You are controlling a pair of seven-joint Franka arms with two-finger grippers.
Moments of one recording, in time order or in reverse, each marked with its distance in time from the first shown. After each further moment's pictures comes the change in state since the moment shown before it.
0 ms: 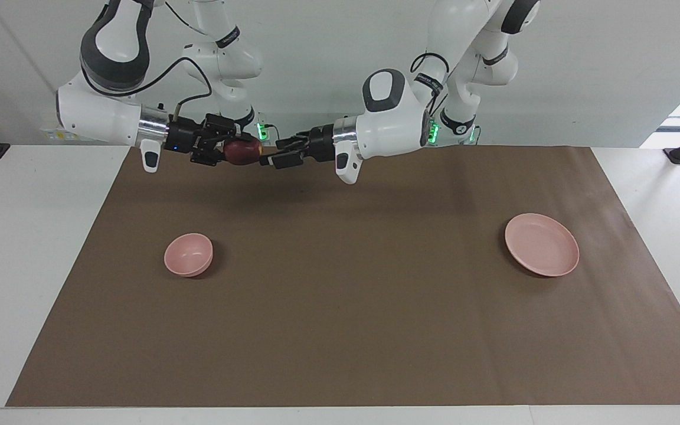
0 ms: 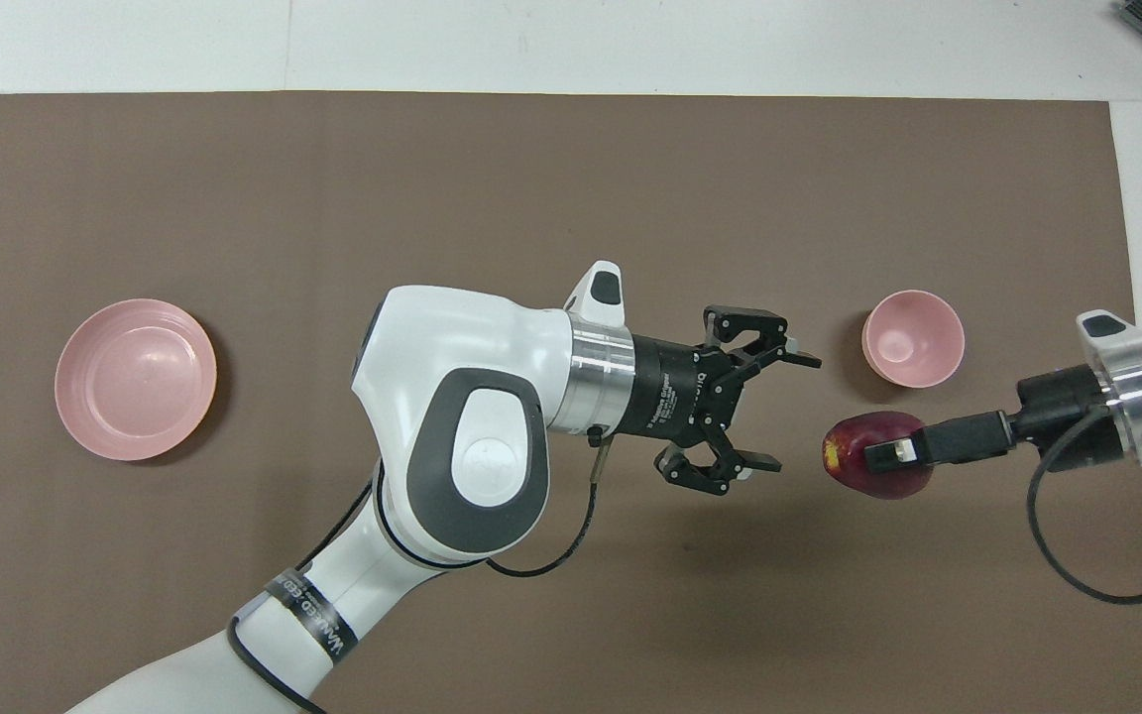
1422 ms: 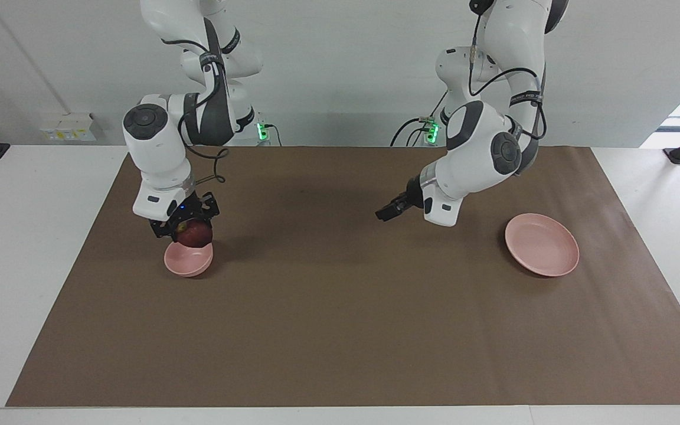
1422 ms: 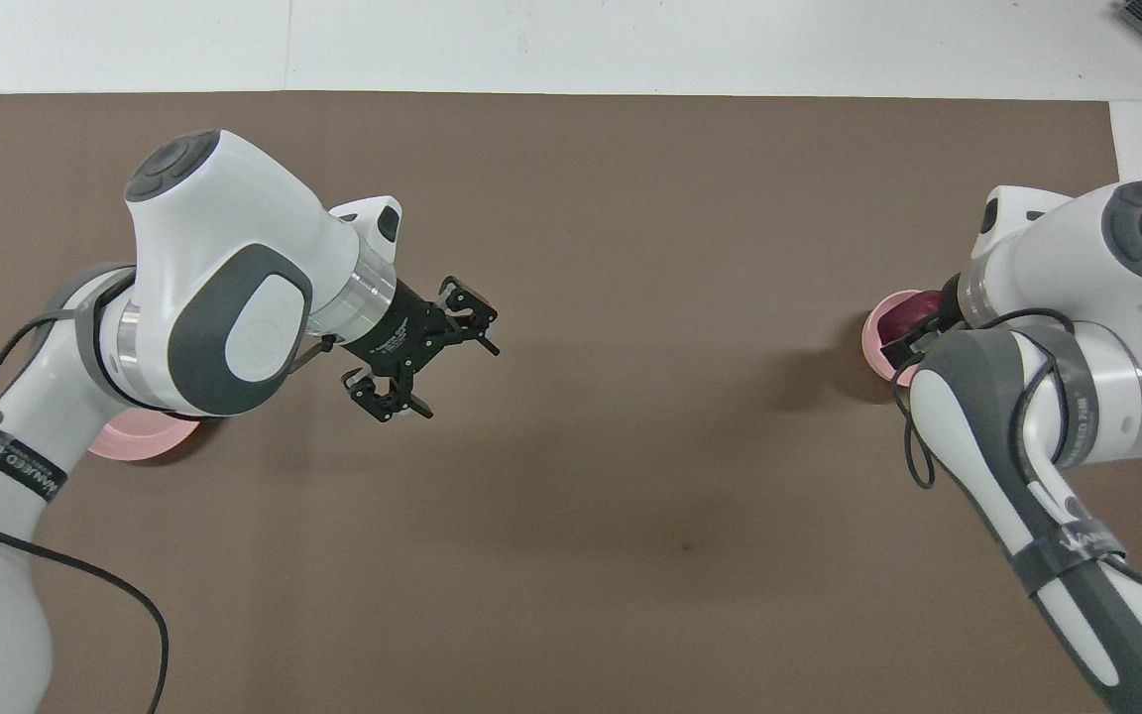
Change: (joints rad) left arm 0.325 0.002 0.033 0.004 0.889 -0.478 -0.038; right arm 0.203 0.213 0.019 0.130 -0.925 0.561 -0.017
